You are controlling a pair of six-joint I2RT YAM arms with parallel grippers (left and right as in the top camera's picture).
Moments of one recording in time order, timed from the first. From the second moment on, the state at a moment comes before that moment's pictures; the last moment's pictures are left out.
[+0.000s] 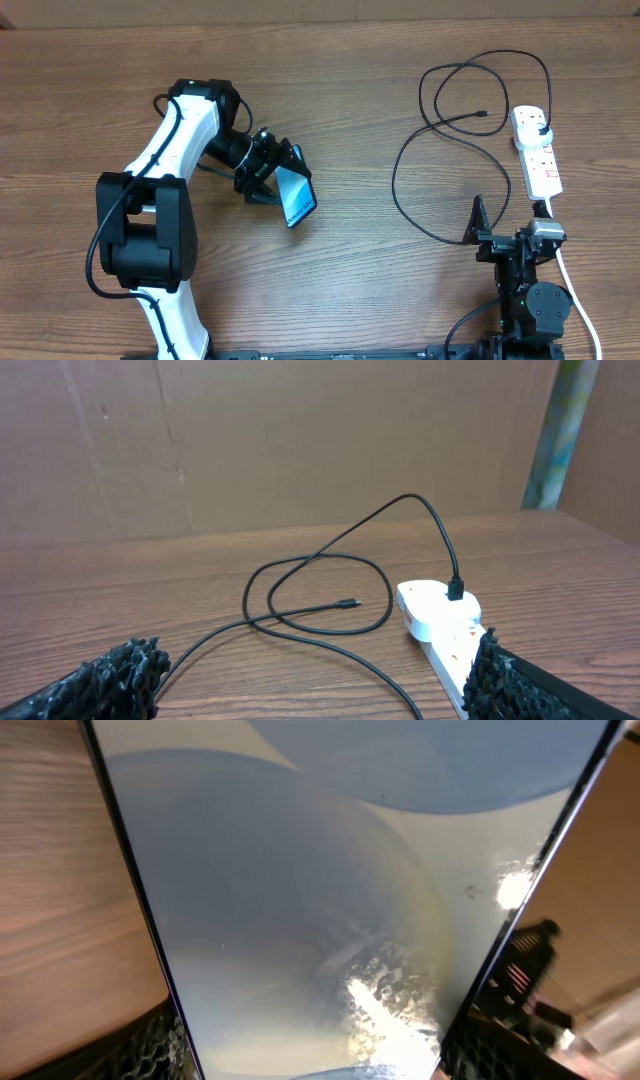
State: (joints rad) left arm -0.12 2.05 1.56 -1.40 0.87 -0.34; right arm -0.10 0.01 0.02 -0.03 -0.02 0.04
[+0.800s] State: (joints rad) left arm -0.13 2.05 1.57 -1.45 1.30 -0.16; right arm -0.10 0.01 0.02 -0.03 -0.02 0.04
